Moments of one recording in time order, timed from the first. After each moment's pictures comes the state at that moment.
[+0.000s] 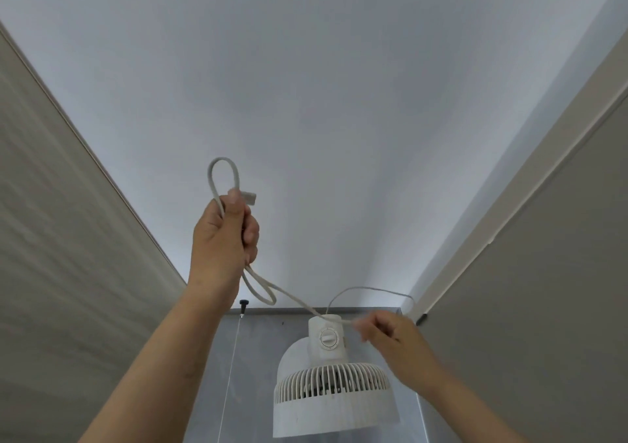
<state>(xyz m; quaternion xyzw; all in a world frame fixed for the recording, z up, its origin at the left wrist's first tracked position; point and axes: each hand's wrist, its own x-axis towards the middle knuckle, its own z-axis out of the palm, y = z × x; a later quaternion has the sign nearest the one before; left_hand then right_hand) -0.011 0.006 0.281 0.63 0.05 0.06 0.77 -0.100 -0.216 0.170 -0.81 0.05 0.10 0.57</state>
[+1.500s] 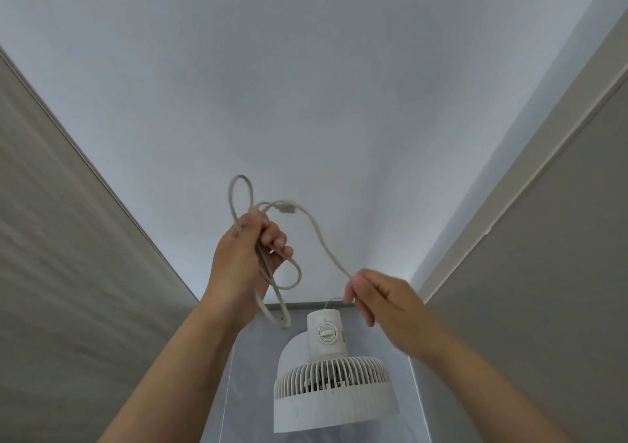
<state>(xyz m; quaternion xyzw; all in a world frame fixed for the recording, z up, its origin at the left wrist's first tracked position) -0.016 -0.014 0.265 0.48 0.06 -0.06 0.87 -0.081 -0.208 0.226 -0.83 -0.04 0.07 0.55</state>
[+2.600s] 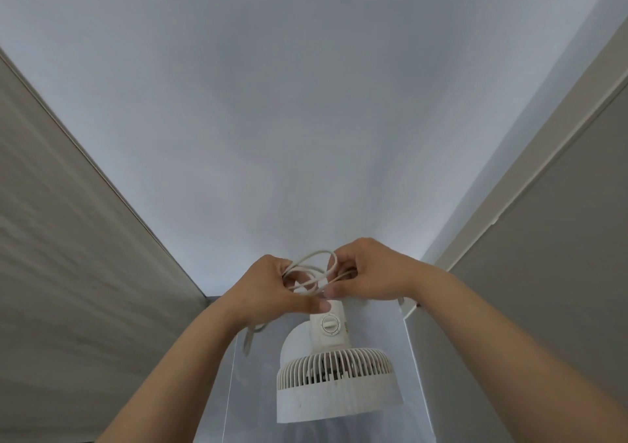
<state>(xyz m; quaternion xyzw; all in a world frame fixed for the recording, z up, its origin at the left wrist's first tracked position) -0.018 -0.003 0.223 0.81 -0.12 -0.27 0.51 -0.014 -0.203 0.228 -0.89 -0.13 0.22 0.39</state>
